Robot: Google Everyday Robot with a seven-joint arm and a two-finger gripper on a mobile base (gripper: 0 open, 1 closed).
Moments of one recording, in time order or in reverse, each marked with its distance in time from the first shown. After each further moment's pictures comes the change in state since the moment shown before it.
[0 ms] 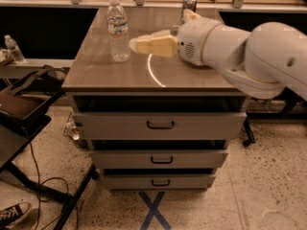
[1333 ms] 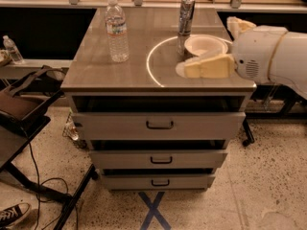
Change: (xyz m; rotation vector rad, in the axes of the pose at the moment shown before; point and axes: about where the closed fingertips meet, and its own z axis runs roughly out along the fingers) arm 0.008 -0.010 -0.119 0.005 0.151 -0.120
